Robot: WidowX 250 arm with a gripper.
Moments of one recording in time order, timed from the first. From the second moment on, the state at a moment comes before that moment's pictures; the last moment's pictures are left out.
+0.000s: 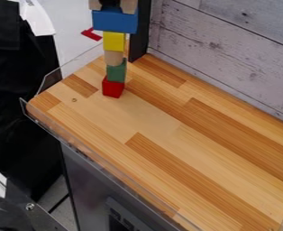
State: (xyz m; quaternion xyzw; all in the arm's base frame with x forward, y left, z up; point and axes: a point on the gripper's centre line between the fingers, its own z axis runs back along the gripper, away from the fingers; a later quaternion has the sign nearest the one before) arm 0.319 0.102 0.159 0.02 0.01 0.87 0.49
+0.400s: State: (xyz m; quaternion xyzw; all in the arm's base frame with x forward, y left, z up) arm 0.322 0.102 0.156 0.01 0.01 0.87 0.50
